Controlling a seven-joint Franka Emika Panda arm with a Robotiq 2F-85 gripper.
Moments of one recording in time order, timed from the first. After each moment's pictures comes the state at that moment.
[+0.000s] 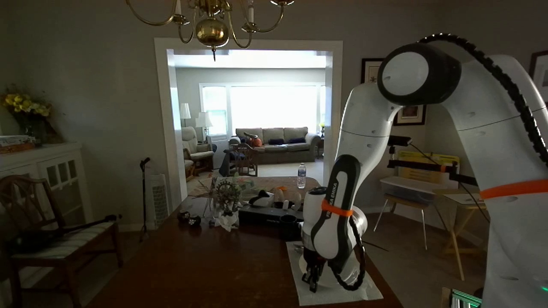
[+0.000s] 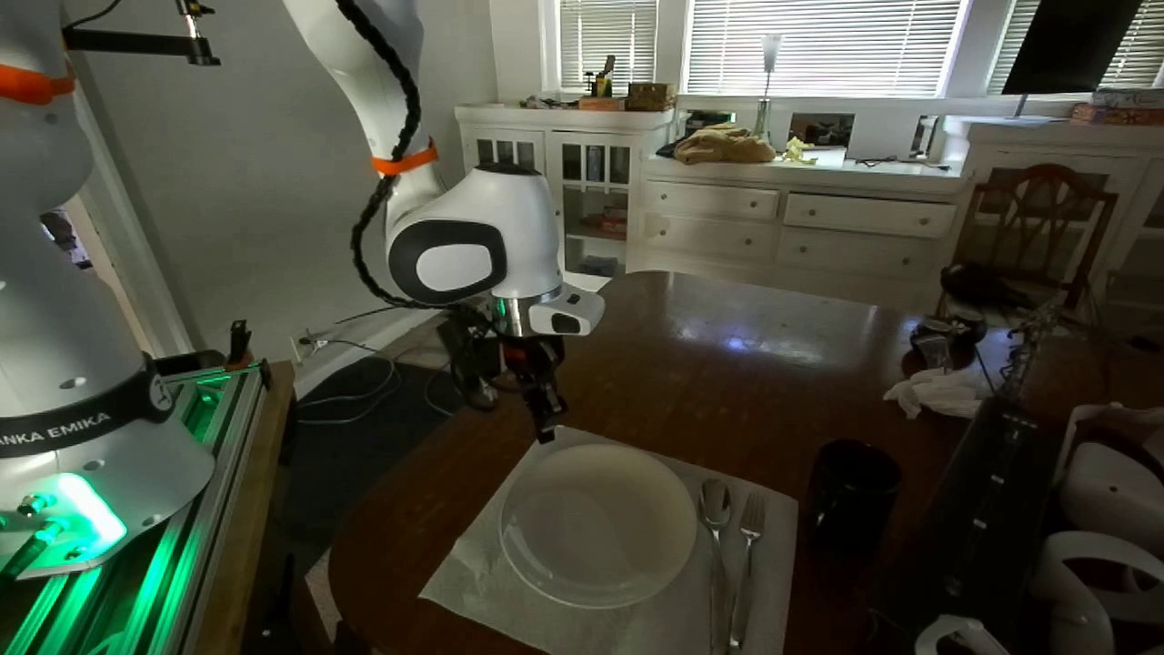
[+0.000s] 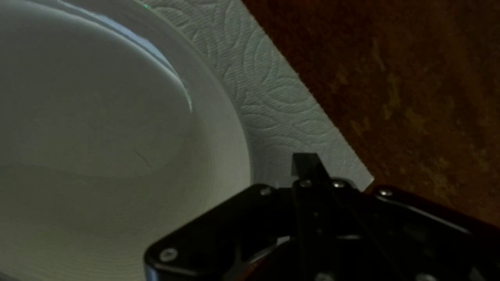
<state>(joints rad) 0.00 0.38 -0.07 -2.60 -0.07 3.06 -0.10</state>
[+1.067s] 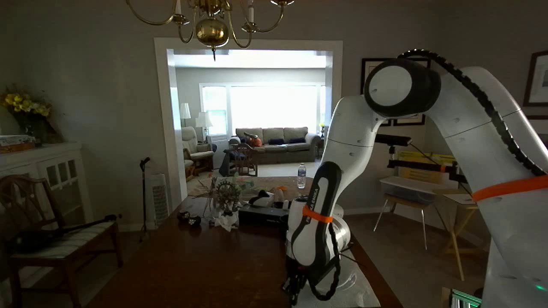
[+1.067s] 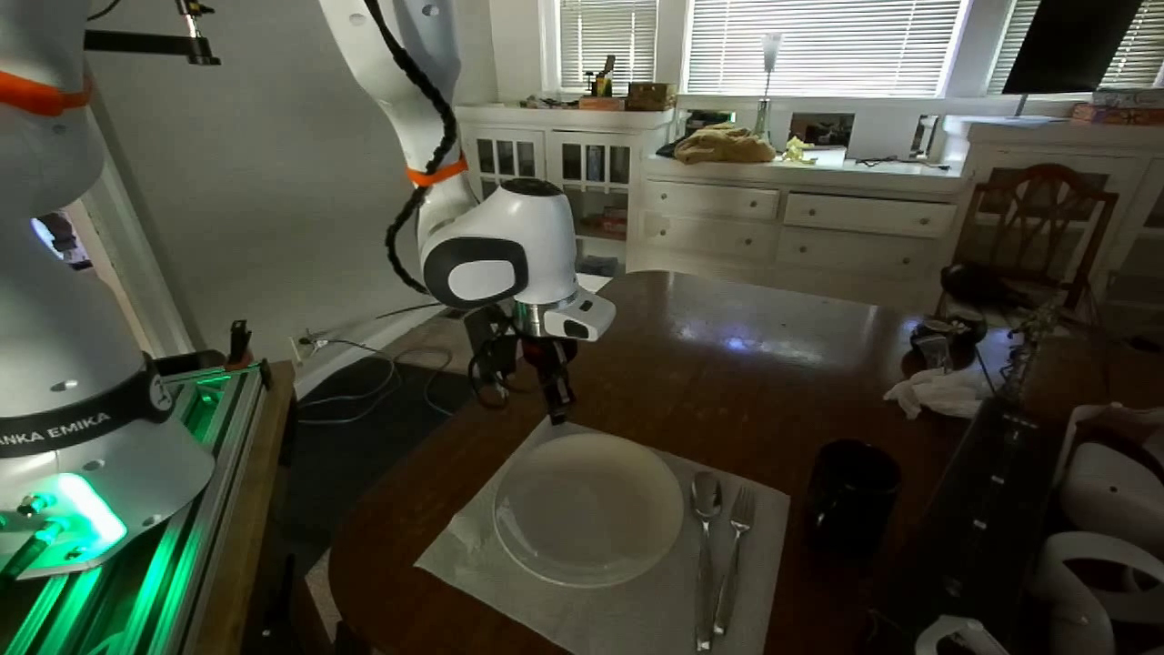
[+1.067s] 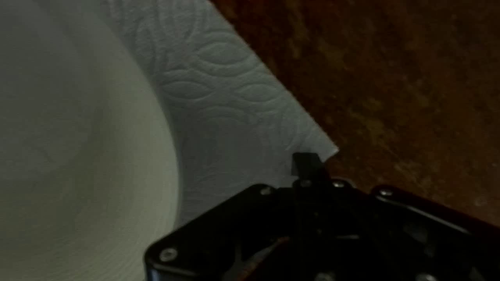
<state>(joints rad) -0.11 0.51 0.12 -2.47 0.06 3.07 -0.02</state>
